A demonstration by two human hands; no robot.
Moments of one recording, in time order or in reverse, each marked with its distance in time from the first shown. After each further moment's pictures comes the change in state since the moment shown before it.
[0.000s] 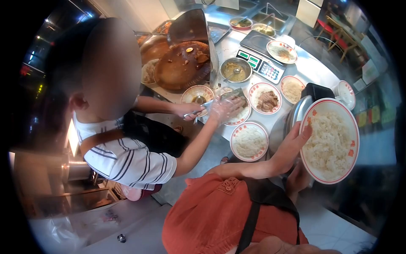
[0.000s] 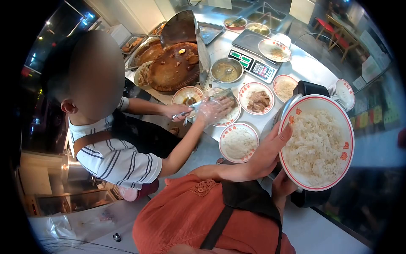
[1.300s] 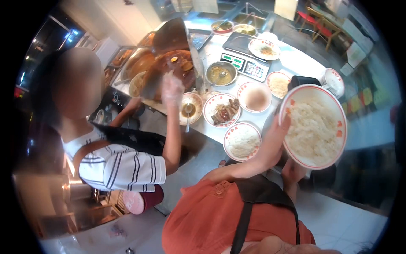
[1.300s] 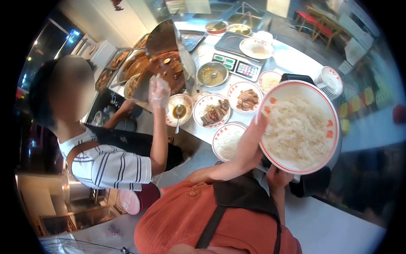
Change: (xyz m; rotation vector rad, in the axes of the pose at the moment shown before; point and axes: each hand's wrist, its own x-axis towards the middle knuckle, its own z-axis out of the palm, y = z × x) left_hand -0.006 -0.014 -0.020 0.012 0.020 0.056; right_hand -0.010 0.018 0.006 -0.138 0.027 -0.190
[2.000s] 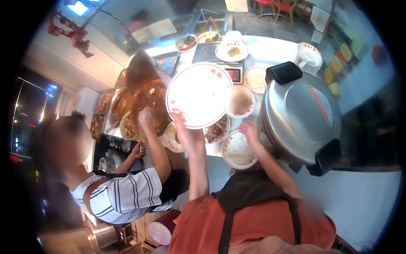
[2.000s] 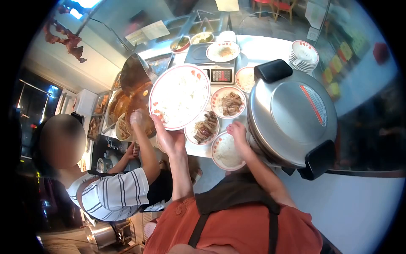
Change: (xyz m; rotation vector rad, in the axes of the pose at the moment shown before) left_hand -0.006 0.108 -0.085 0.212 0.270 0.536; right_hand -0.027 0.008 0.217 1.234 -0.133 1.231
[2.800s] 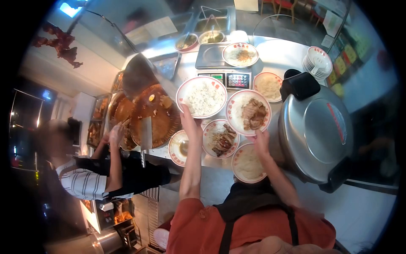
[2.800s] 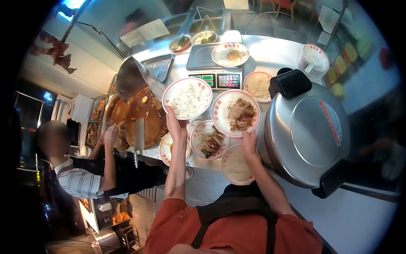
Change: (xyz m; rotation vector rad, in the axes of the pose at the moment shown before) left_hand 0.107 -0.106 -0.098 0.315 0.100 -0.075; right_hand 0.041 -0.002 -0.035 0.248 0.012 -0.132
